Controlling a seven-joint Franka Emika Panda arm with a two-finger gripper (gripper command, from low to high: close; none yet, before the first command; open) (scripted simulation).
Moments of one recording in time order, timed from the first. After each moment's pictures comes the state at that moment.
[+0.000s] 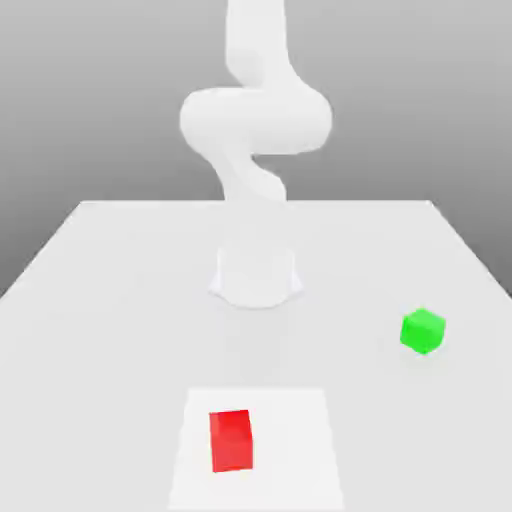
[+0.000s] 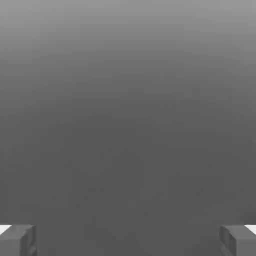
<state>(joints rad) 0.01 -0.71 -0.01 -2.34 0.00 2.35 0.78</state>
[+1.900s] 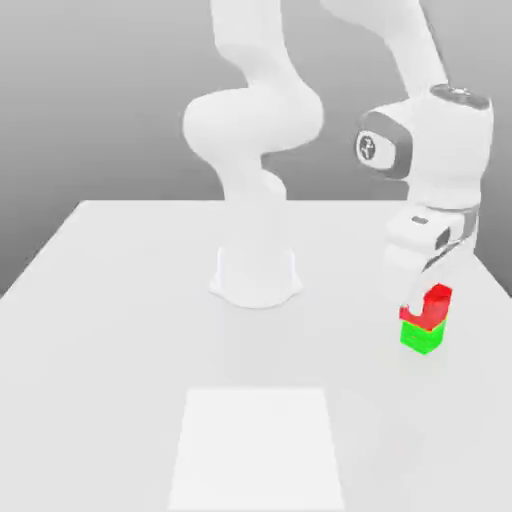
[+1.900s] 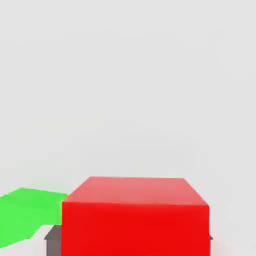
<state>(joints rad) 0.65 -0.25 0.32 -2.91 0.21 2.67 0.61</state>
